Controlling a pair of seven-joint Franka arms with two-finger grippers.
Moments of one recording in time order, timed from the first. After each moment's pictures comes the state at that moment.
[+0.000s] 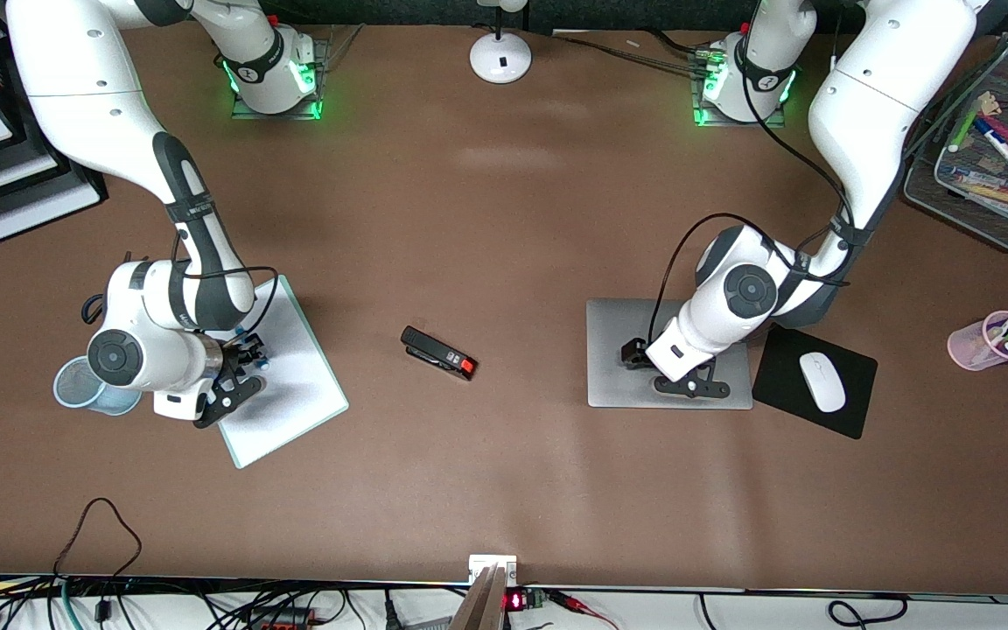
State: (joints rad) left arm 0.07 0.70 -0.44 -1.79 0.28 2.52 -0.45; right arm 0.12 0.74 -0.05 -1.58 0.05 2.12 -0.57
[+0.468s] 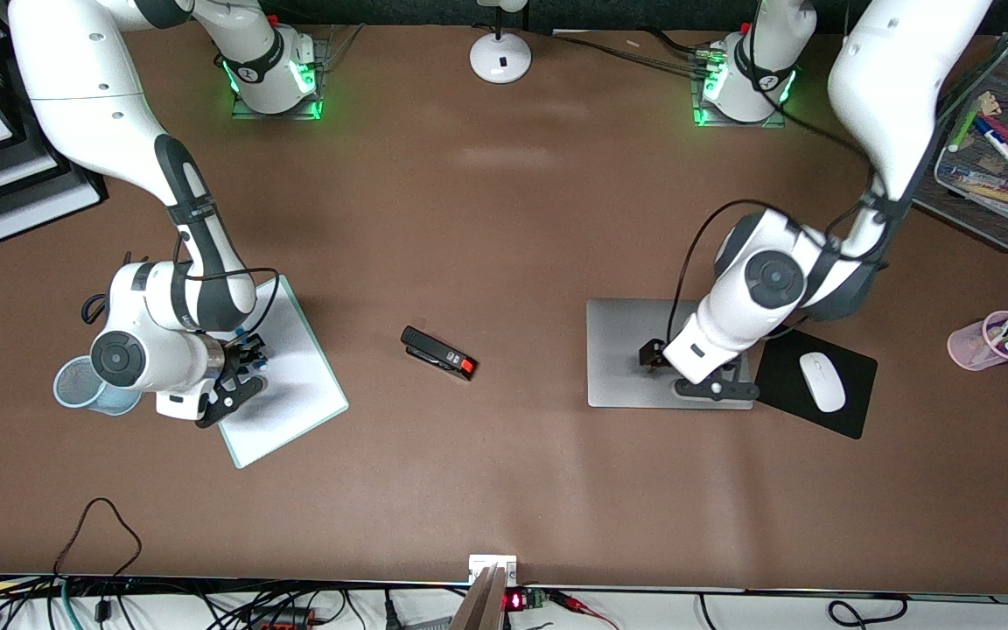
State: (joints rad) left arm 0.07 0.54 -0.44 -1.75 0.28 2.31 -0.47; right arm 0.12 0.74 -0.05 -1.58 0.05 2.12 -0.57
